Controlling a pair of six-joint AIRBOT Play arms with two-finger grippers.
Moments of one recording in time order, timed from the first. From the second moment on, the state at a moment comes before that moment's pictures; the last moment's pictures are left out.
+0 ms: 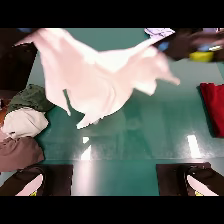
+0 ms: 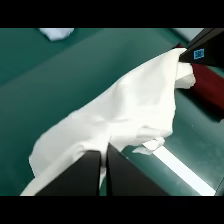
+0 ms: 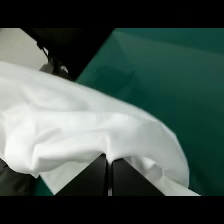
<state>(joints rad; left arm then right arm) -0.07 -0.95 1.78 0.72 -1.29 -1.19 0.20 -0.97 1.52 -0.82 1.10 1.41</state>
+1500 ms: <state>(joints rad) -0.07 -1.40 1.39 0.90 -1.15 -1.20 0.25 -1.67 1.80 -1.07 1.00 1.45</state>
